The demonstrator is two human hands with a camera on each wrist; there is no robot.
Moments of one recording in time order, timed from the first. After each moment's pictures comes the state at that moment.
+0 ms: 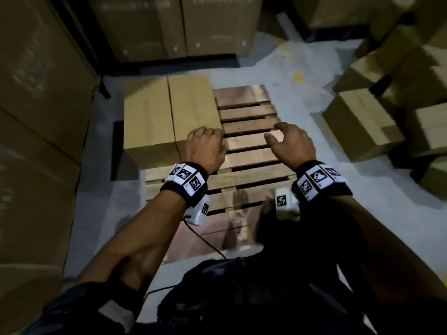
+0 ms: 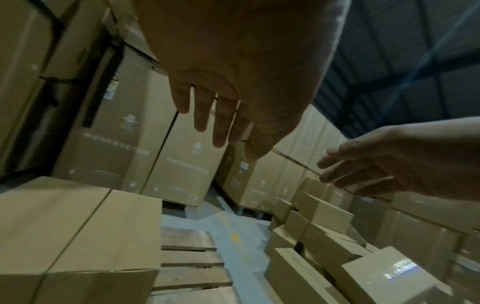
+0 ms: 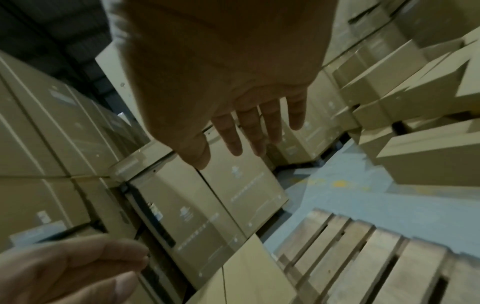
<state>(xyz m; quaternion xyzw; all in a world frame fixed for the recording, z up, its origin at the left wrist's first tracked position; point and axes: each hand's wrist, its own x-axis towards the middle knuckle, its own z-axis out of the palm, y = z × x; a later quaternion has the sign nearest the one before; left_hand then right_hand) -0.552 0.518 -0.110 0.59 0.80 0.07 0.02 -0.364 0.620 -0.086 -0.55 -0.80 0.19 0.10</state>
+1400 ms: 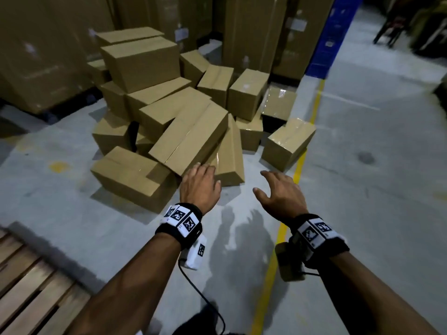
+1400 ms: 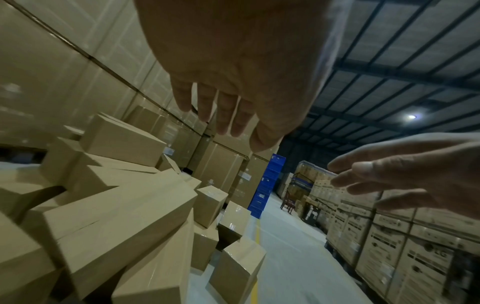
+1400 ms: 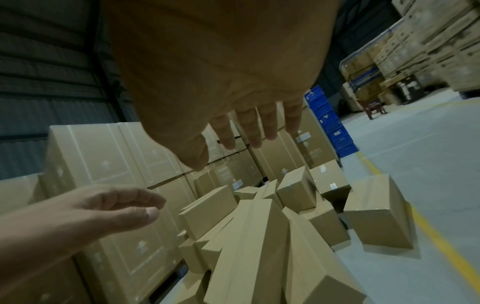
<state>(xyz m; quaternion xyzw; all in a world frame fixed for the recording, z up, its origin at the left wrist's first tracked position) 0.332 0.970 -0.072 0.86 0.48 0.12 0.09 0.521 0.855 -0.054 -0.81 -0.57 0.06 0.15</state>
